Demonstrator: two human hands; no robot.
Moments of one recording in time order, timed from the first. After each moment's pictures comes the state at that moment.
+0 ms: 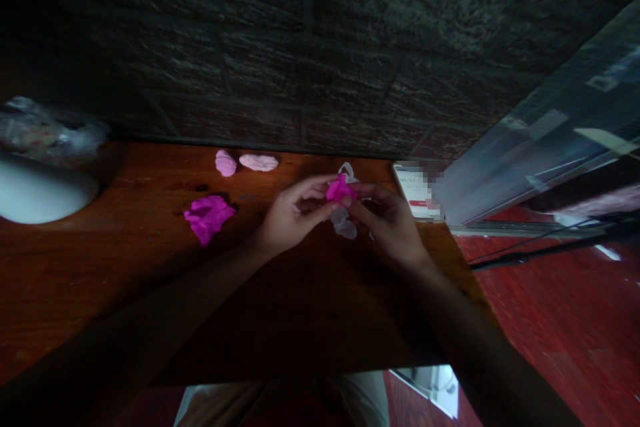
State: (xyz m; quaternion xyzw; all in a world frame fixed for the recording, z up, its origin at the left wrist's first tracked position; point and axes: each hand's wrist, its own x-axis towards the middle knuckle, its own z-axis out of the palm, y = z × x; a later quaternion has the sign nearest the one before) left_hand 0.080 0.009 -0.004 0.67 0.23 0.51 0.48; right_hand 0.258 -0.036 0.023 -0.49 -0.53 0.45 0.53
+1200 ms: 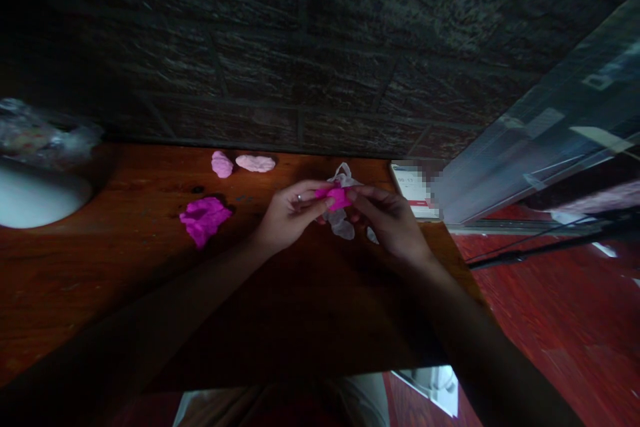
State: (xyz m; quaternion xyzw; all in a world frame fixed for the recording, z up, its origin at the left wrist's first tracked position) left_hand 0.079 0.011 -0.004 0.61 0.26 0.48 0.57; right_hand 0.260 -0.035 0.029 -0.48 -0.46 0.52 0.53
